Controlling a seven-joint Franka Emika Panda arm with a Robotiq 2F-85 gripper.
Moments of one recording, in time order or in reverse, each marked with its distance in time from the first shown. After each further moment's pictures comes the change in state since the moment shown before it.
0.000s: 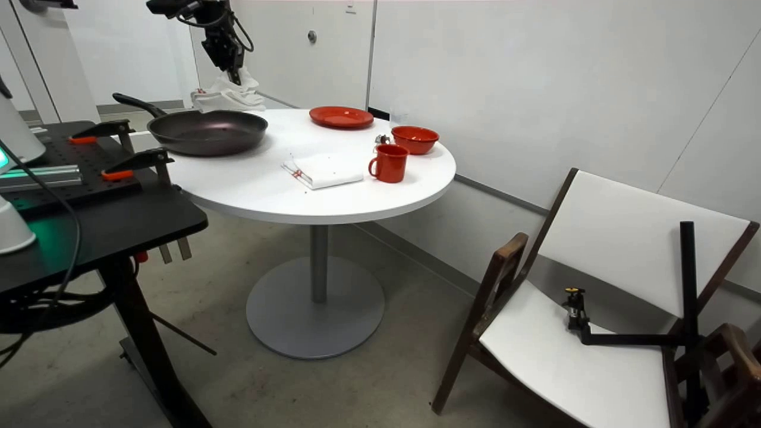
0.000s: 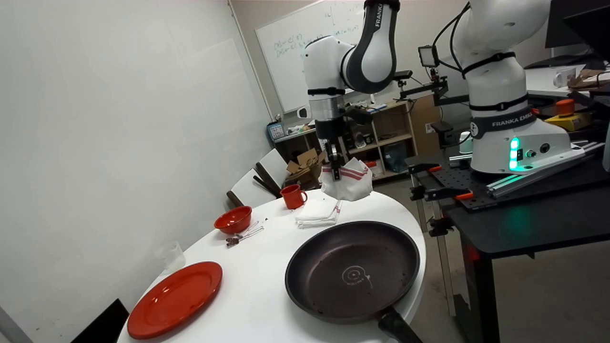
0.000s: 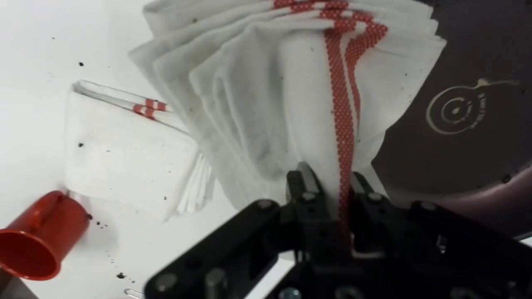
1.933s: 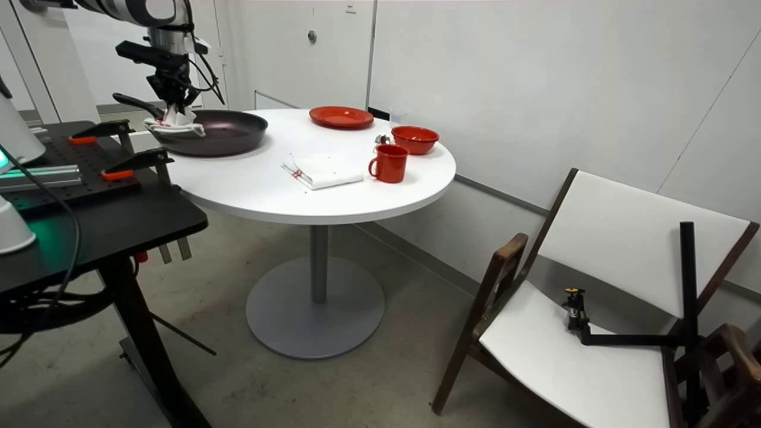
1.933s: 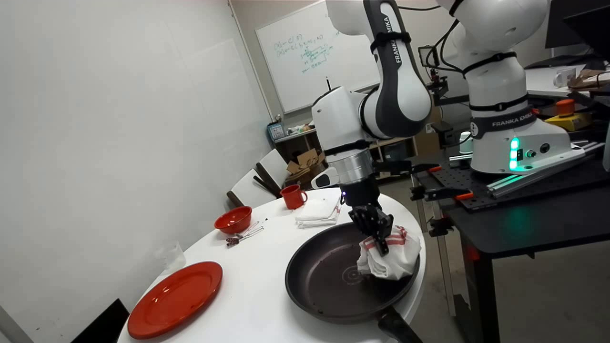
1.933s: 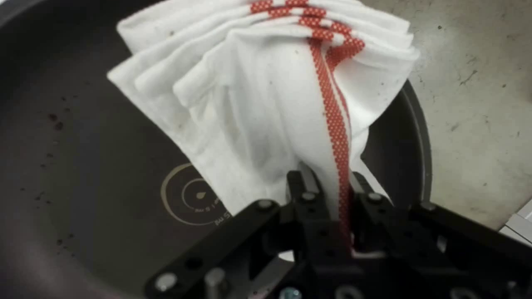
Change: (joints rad) arm -0.050 0.456 0.419 0.130 0.085 0.125 -0.248
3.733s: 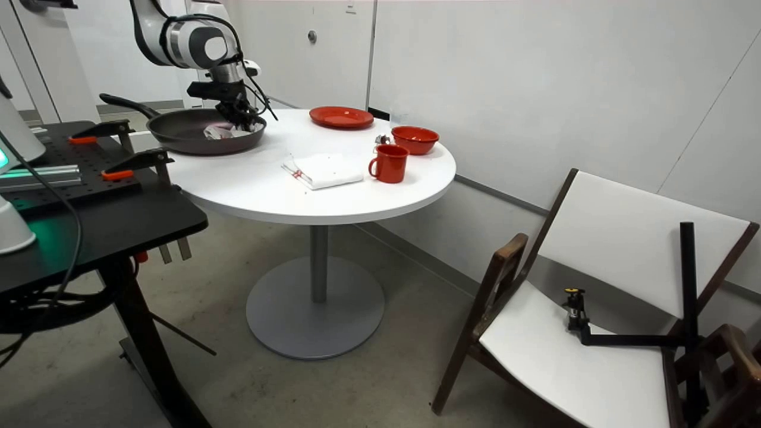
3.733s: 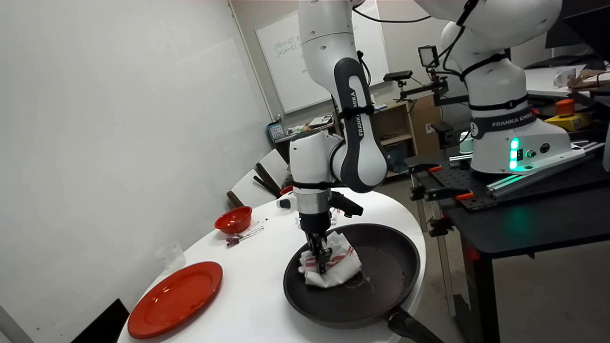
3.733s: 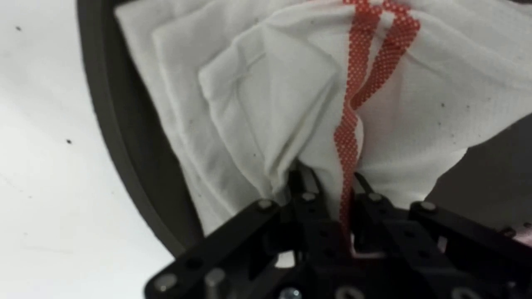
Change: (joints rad) arm 0.355 0.300 -0.489 0.333 -0.080 0.239 0.102
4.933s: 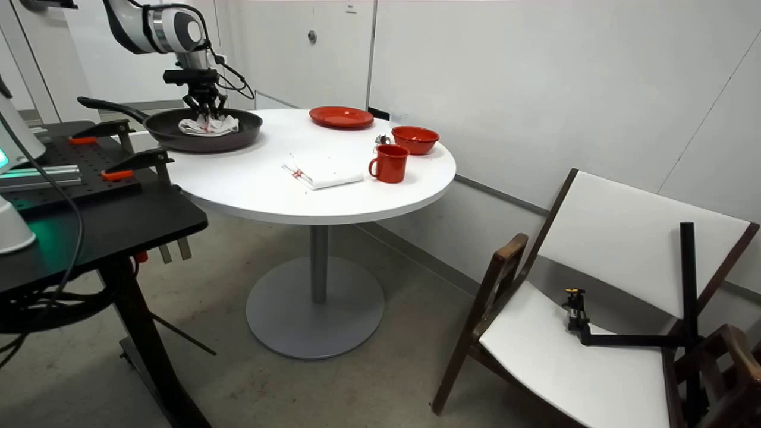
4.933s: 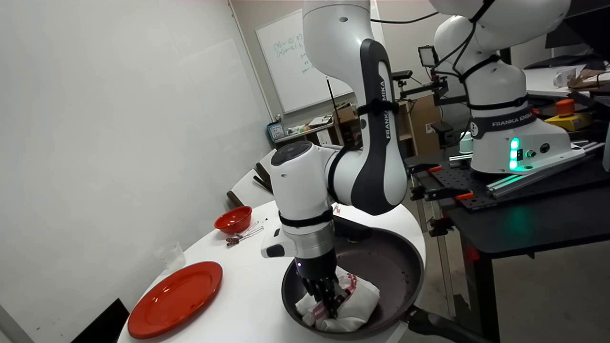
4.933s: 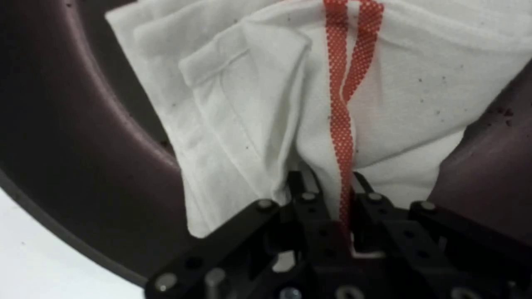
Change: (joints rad) arm 0.312 0.033 -0.039 0.195 -0.084 -0.296 -0.002
